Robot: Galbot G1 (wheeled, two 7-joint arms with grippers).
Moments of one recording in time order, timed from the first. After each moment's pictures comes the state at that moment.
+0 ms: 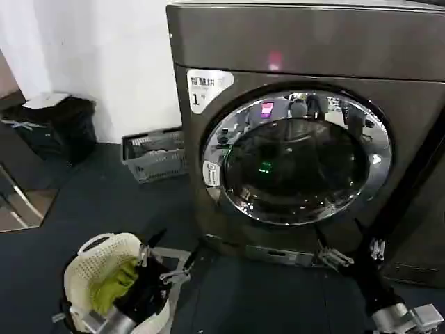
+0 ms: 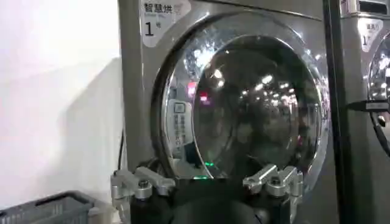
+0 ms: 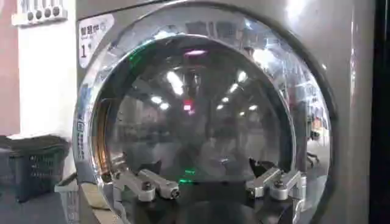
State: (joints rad) left arm 1.62 -1.35 -0.63 -2.22 -0.25 -0.06 0.43; right arm -1.55 1.40 0.79 2.36 0.32 -0.21 -0.34
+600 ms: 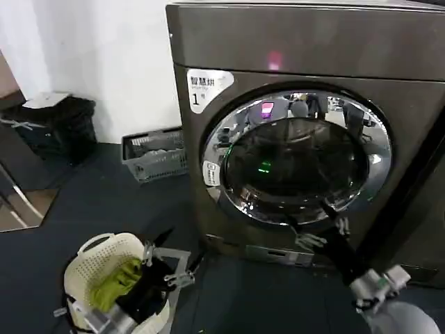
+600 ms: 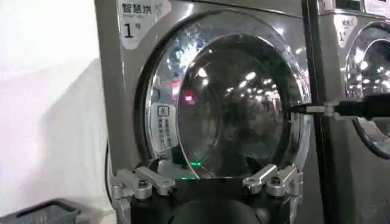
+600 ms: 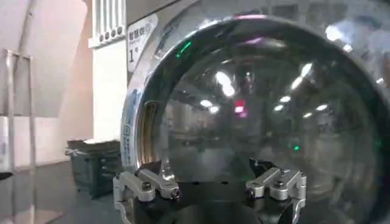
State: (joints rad) left arm 1.62 -1.34 -0.62 -2.25 -0.19 -0.02 0.46; right arm -1.24 1.17 0.56 2.09 0.43 -0.21 -0.36
